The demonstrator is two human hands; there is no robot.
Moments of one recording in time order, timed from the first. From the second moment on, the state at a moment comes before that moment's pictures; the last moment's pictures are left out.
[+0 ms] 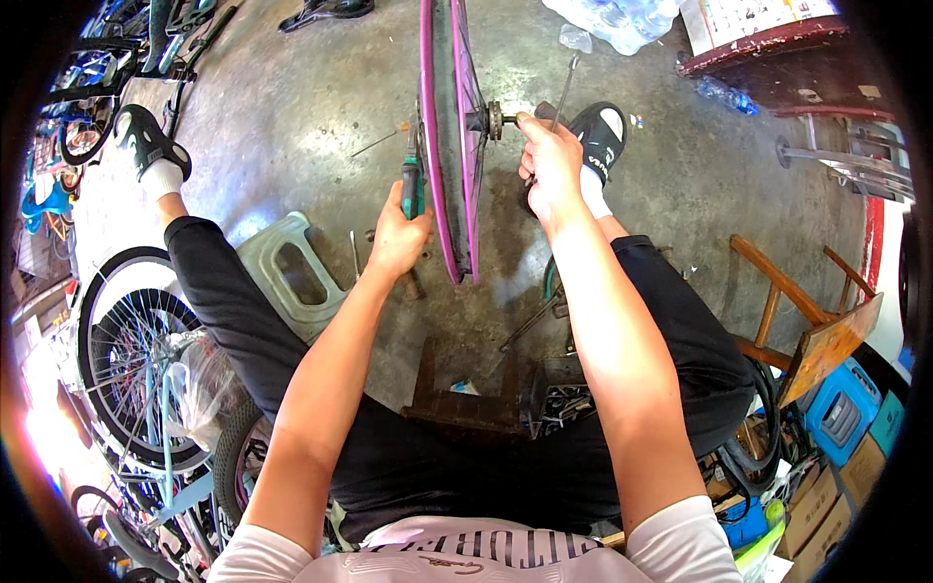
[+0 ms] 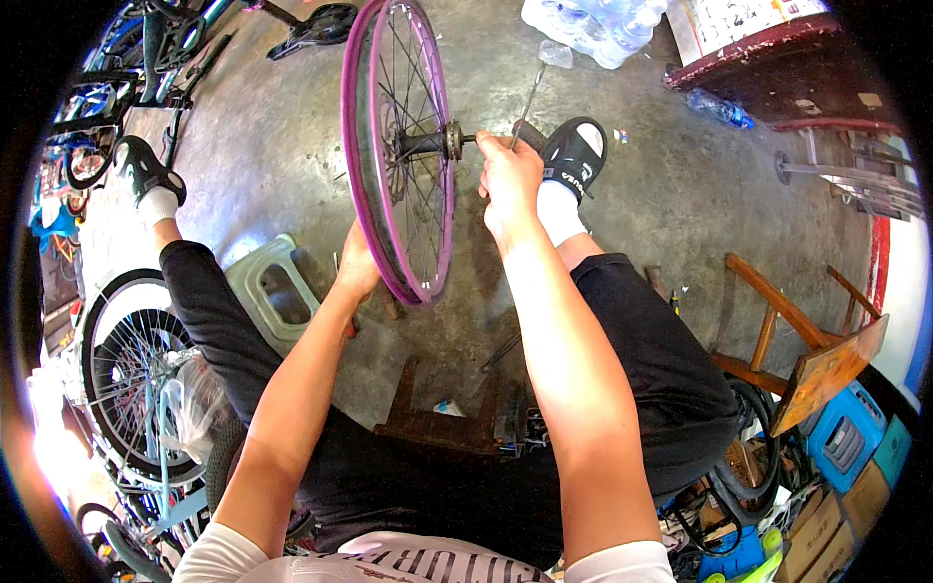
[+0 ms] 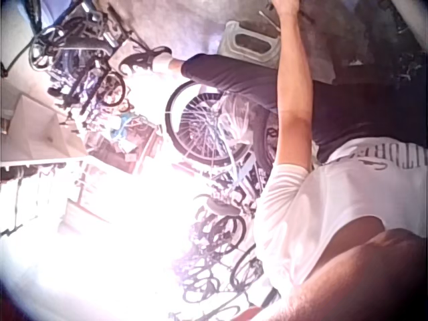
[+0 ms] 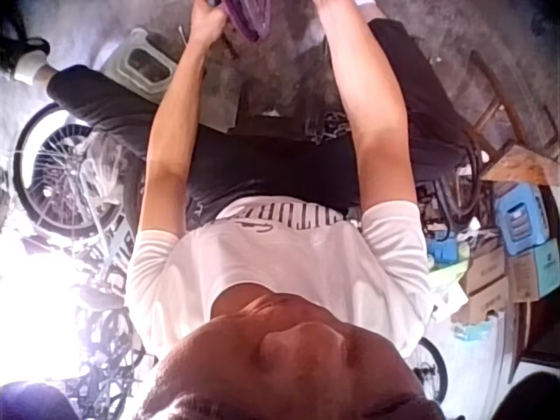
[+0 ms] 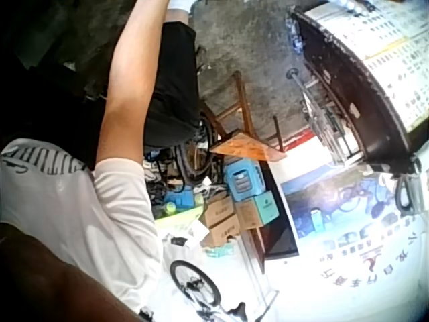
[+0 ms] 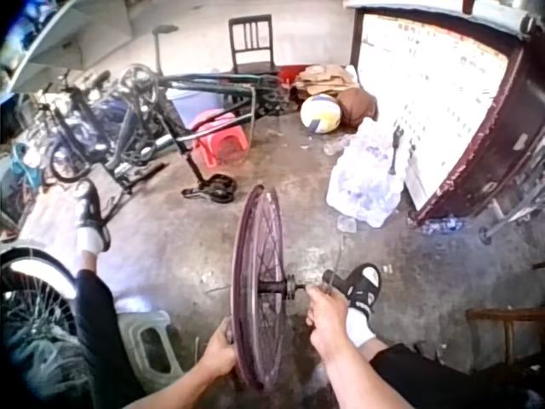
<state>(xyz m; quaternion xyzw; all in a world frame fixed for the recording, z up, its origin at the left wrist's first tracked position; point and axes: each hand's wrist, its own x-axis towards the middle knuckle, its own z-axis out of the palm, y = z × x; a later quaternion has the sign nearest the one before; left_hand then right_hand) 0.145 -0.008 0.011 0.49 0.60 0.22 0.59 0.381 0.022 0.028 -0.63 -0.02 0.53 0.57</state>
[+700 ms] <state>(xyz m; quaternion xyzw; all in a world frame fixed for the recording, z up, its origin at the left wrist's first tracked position) 0.112 0.007 -0.003 0.44 0.60 0.19 0.64 0.340 -0.076 -0.045 -0.80 -0.43 0.28 0.31</state>
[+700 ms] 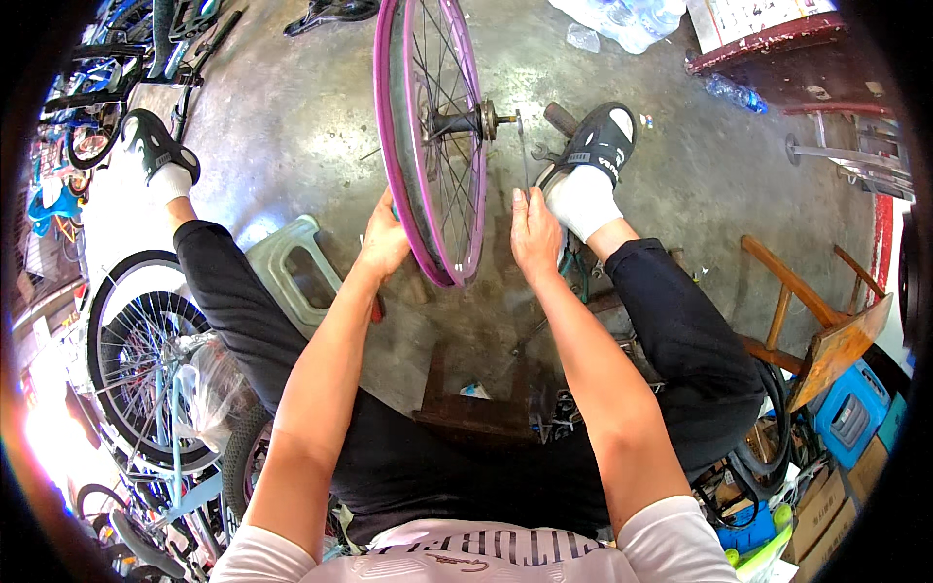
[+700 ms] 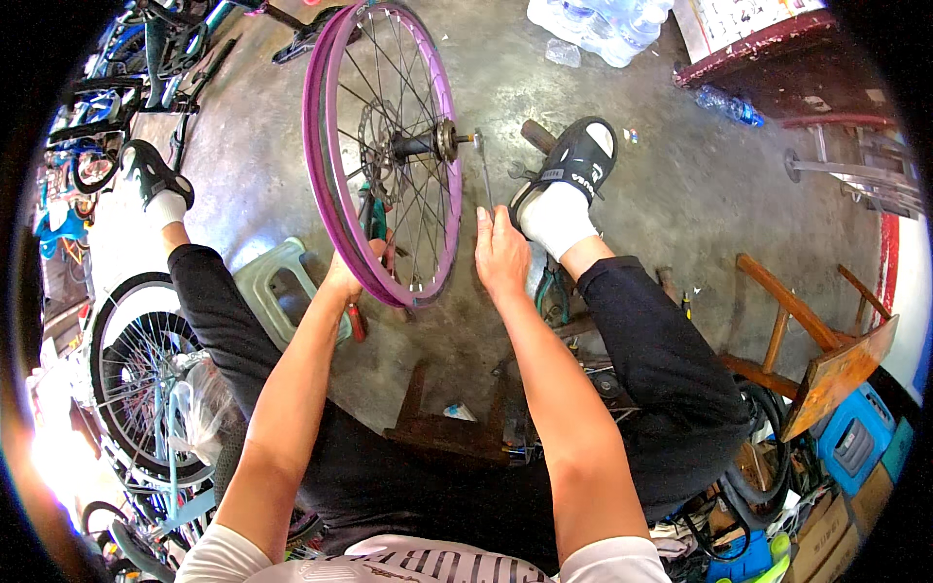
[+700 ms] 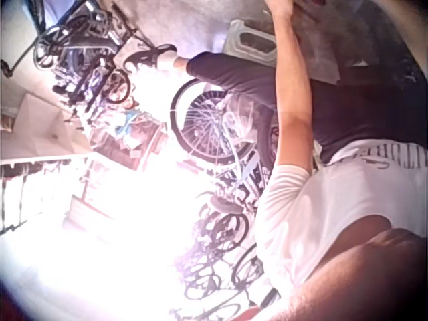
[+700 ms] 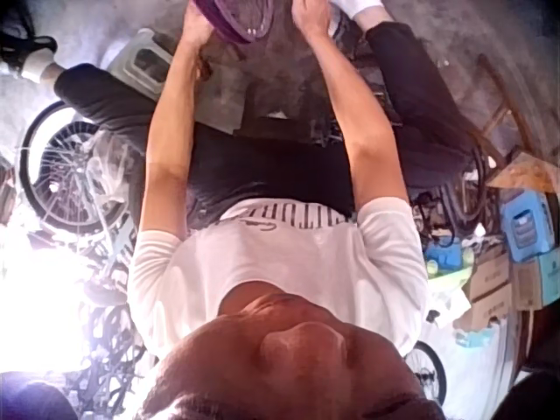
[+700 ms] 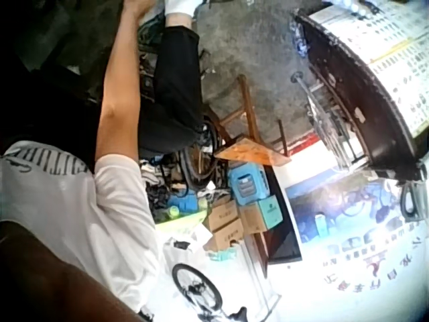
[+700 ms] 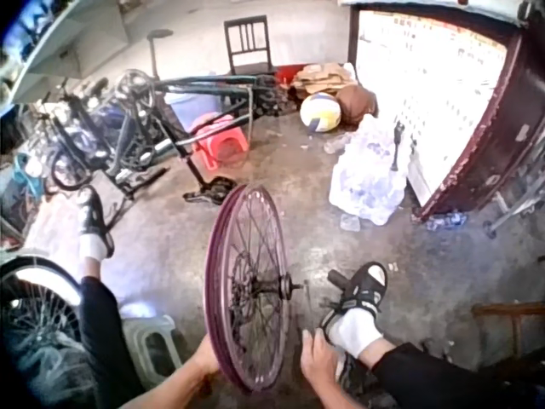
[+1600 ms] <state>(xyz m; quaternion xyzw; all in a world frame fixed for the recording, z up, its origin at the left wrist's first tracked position) 0.115 0.010 -0.028 0.38 0.58 0.25 0.68 0.324 -0.077 0.004 -0.76 -0.50 0.33 0.25</state>
